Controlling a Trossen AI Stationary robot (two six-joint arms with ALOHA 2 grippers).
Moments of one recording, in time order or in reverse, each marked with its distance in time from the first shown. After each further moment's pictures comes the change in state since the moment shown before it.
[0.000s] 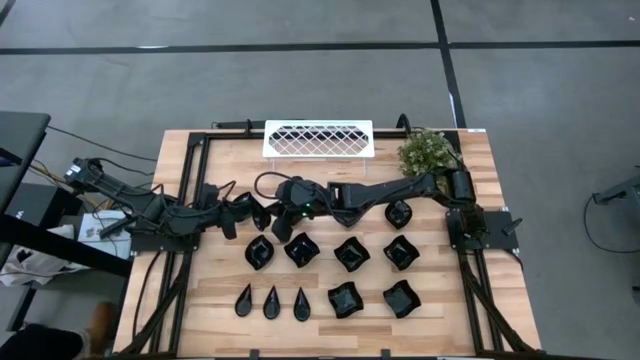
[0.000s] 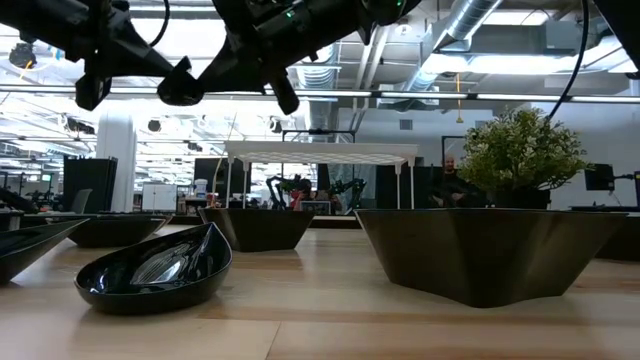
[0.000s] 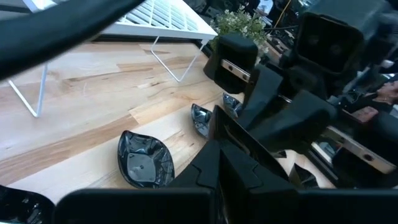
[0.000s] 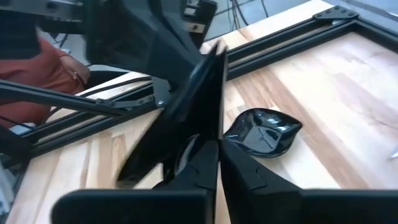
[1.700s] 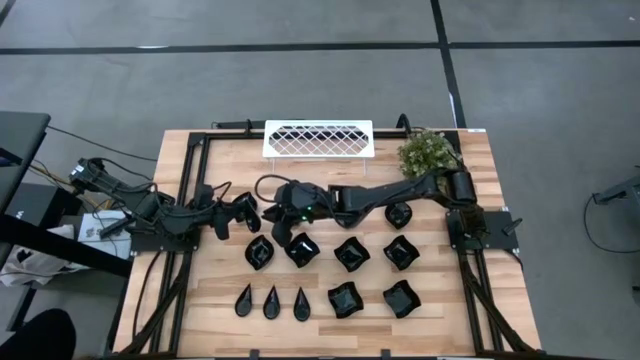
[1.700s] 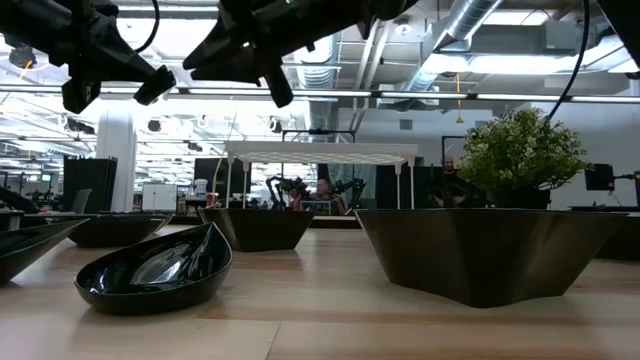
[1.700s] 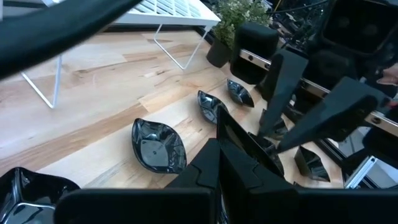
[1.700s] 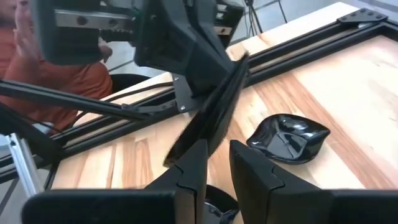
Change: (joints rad) left arm -0.038 -0.110 0.000 -0.168 0.014 -0.007; right arm 0.016 -0.002 0.001 0.036 -0.031 0.026
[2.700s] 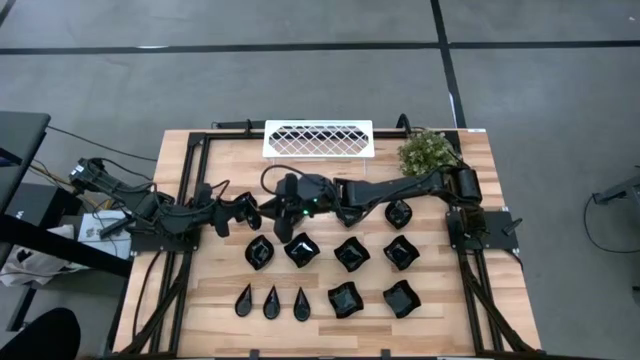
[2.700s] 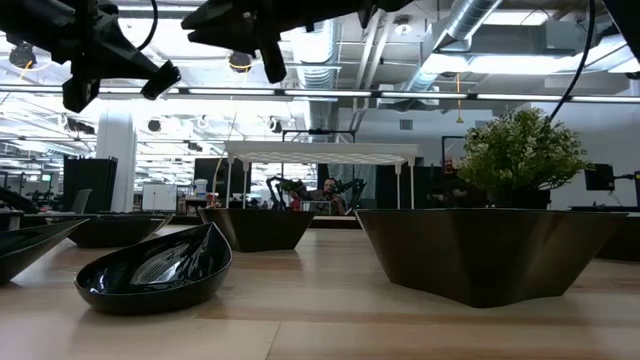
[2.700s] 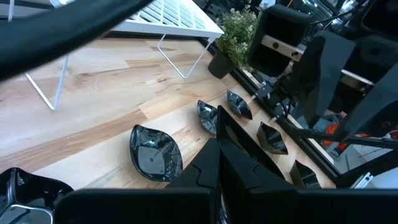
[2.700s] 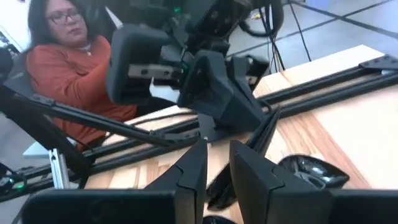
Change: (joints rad) left arm 0.000 0.000 0.000 0.023 -0.036 -0.042; right arm -0.015 -0.044 0.000 0.094 -0.078 -0.052
